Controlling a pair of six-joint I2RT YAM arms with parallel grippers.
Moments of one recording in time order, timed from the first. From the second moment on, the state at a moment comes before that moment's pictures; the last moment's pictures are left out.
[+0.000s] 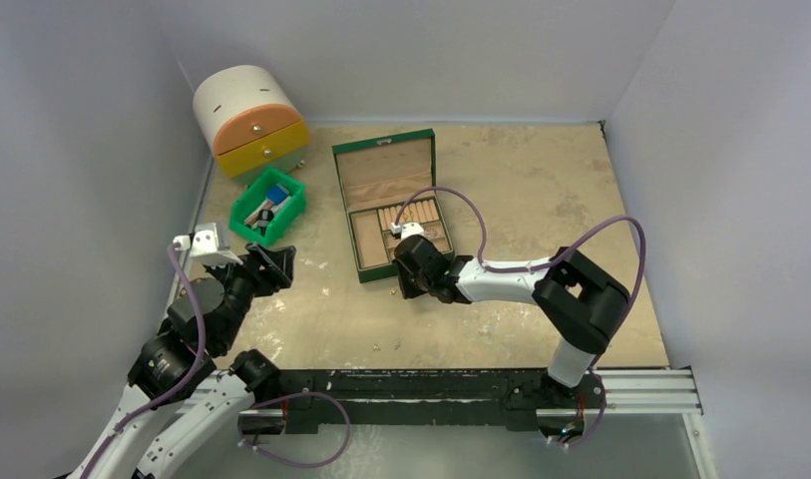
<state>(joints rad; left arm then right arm) -0.65 0.33 0.79 -0.65 -0.50 -0.52 0.95 1.72 0.91 -0.05 0.17 0.51</state>
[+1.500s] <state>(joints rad) -0.64 0.33 0.79 -0.65 -0.50 -0.52 0.93 1.64 1.18 -0.26 0.35 0.50</state>
